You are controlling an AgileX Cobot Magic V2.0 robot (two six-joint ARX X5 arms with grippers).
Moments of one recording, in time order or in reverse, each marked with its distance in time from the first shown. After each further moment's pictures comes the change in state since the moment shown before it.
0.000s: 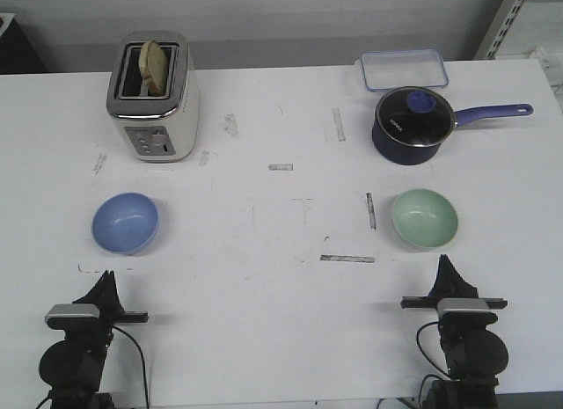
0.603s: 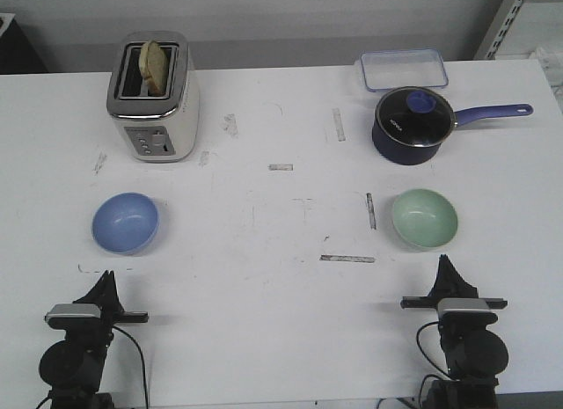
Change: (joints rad) left arm 0.000 0.000 0.000 0.000 0.000 0.027; right arm 0.000 0.000 0.000 0.000 0.000 0.000
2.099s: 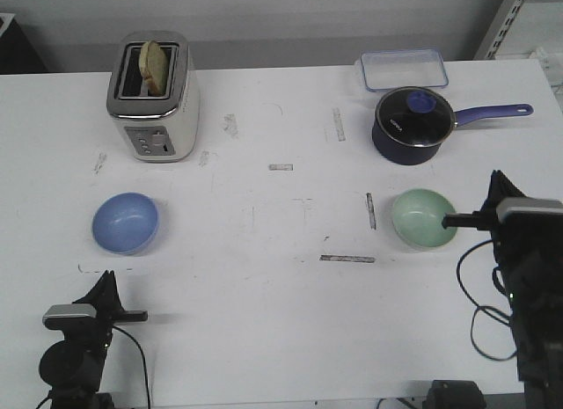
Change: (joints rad) left arm 0.000 0.000 0.000 0.000 0.000 -0.098; right arm 0.000 0.754 1.025 -0.352 0.043 0.000
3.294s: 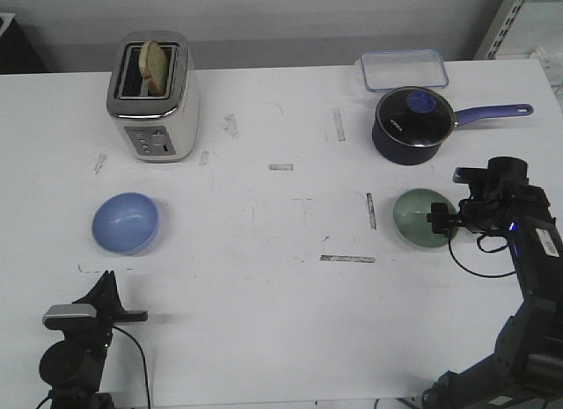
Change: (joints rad) left arm 0.000 0.000 0.000 0.000 0.000 0.000; right arm -0.240 0.872 0.180 -0.448 -0.201 -0.174
